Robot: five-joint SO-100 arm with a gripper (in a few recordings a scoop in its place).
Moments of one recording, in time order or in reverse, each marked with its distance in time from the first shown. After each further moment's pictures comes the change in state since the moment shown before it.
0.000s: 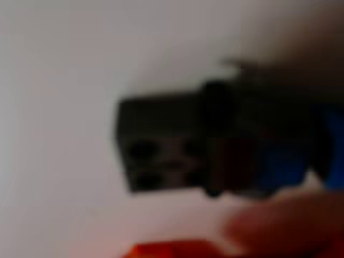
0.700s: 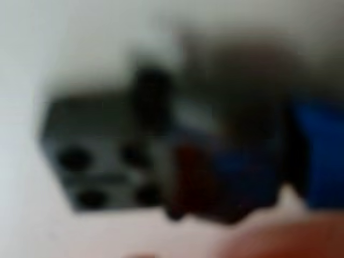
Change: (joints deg) arm 3.3 14.1 10.7 -2.0 -4.0
